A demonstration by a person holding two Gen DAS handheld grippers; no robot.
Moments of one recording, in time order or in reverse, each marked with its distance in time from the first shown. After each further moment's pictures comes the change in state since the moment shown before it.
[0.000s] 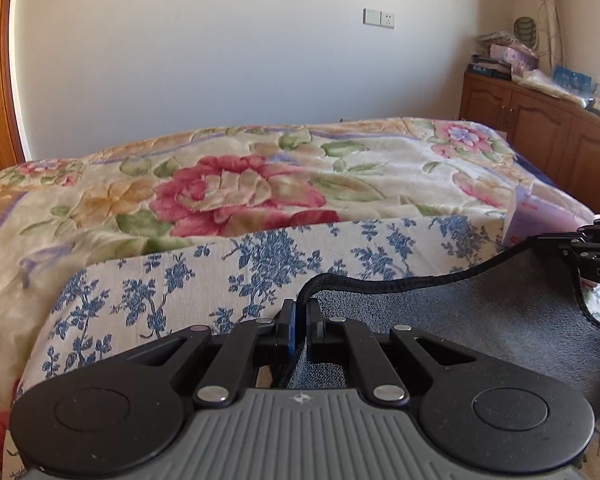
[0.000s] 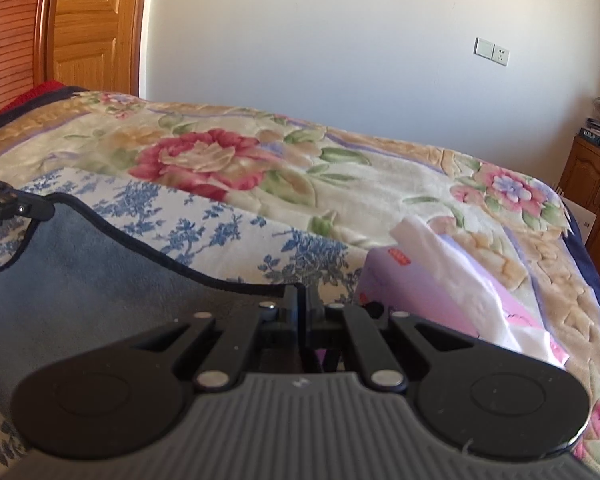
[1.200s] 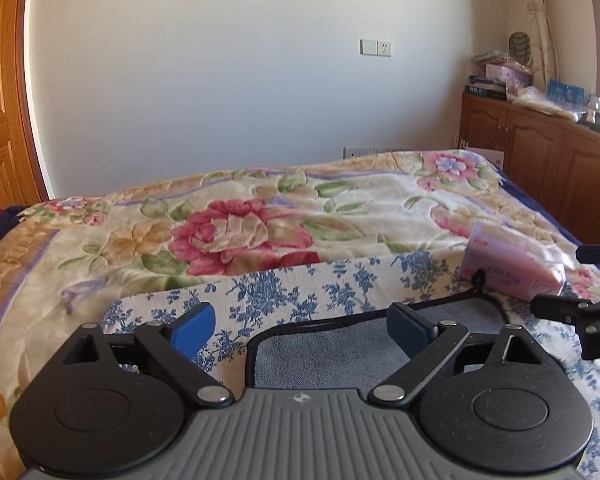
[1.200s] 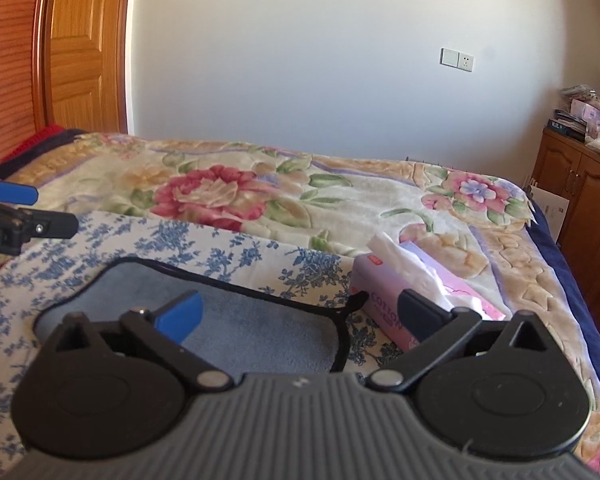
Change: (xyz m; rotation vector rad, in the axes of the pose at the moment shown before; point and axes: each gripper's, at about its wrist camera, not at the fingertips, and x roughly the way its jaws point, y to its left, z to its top) left arm -0.096 -0.045 0.028 0.021 -0.077 0.052; right arm -0.101 0.019 0.014 0.107 -0.054 -0.030
